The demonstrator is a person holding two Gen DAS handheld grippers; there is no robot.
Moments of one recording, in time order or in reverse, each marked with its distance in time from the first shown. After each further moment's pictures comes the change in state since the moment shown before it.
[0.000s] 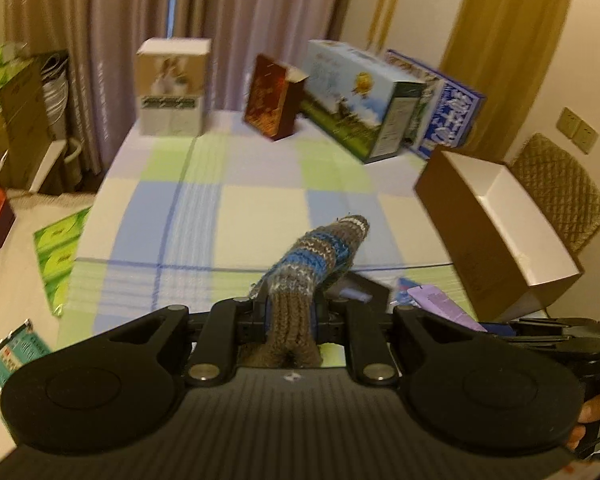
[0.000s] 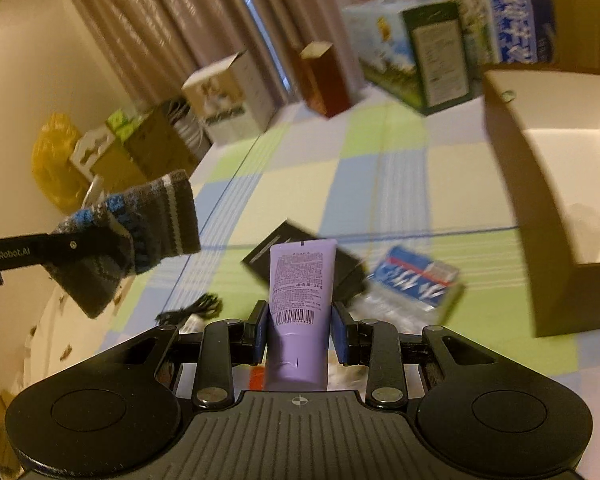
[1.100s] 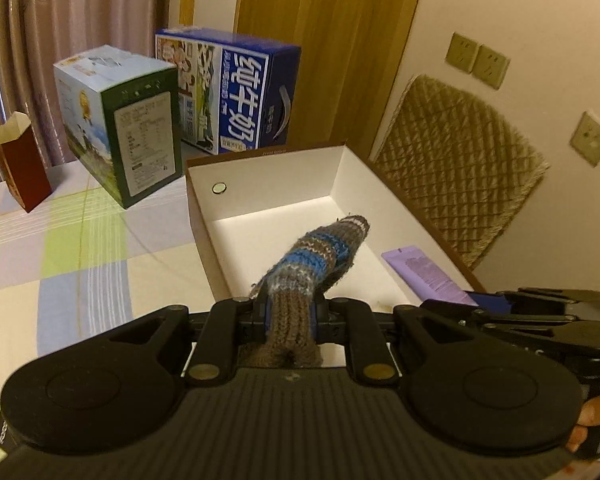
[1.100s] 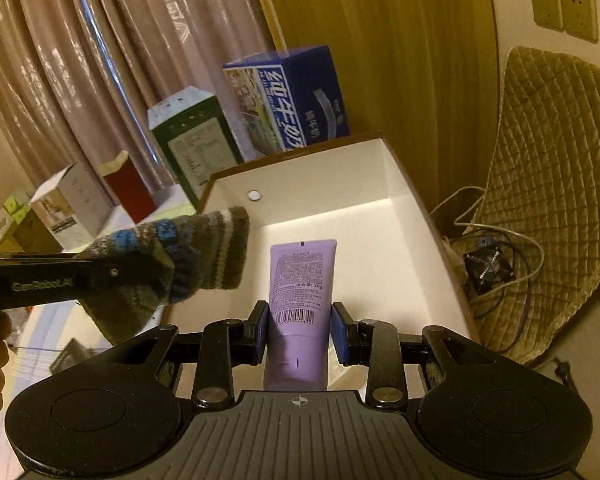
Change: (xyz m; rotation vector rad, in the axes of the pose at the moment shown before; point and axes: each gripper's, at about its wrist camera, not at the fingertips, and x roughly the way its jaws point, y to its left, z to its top) left arm 0.184 -0.319 0.078 0.249 0.071 -0.198; right arm -0.096 -0.247 0.091 0.101 -0.140 -0.249
